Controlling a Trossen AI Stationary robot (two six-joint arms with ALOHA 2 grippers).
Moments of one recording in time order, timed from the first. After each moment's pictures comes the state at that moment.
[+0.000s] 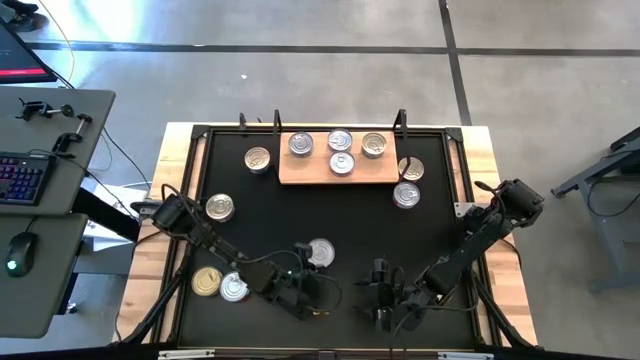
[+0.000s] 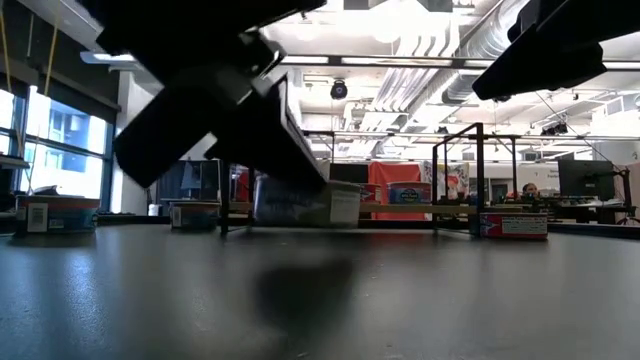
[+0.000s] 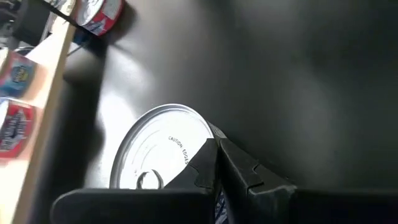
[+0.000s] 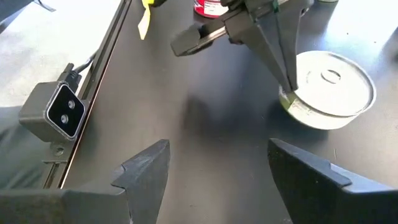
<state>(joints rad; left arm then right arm) -0.56 2.03 1.29 -0.30 -0.79 -0.13 0.78 1.71 0.93 0.05 0.63 0.49</state>
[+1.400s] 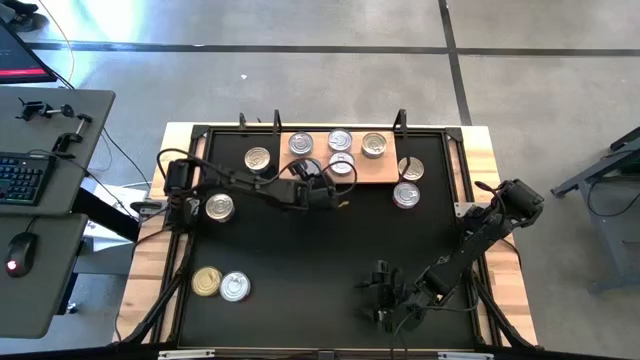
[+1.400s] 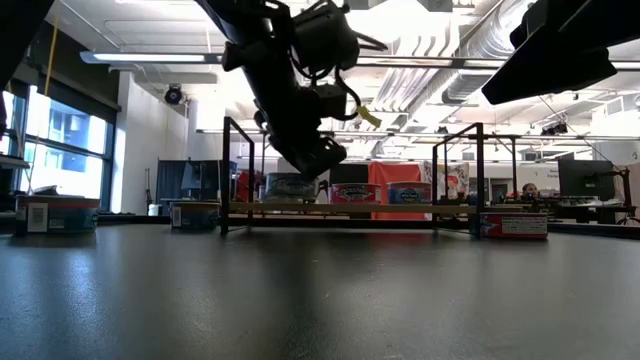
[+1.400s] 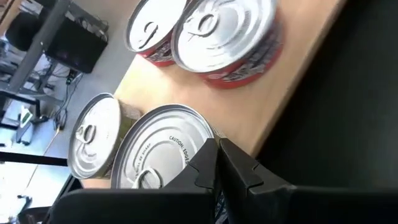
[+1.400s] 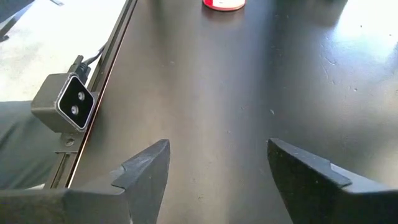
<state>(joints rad) 0.02 1.96 1.32 -0.45 -0.85 -0.20 0.78 1.71 0.93 0.04 0.59 0.50</state>
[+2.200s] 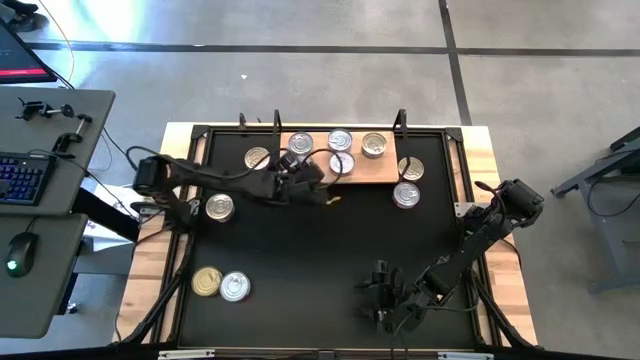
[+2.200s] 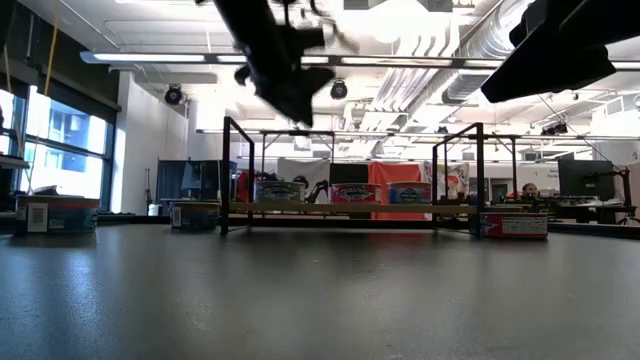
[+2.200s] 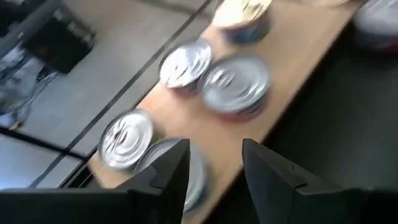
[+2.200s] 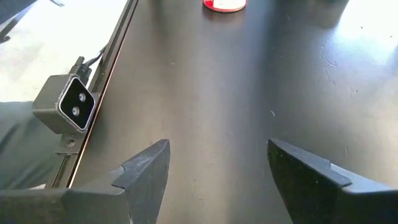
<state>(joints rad) -0.03 1.73 1.32 -0.54 -0.82 -0.34 0.78 1.71 0.93 0.04 0.59 0.49</state>
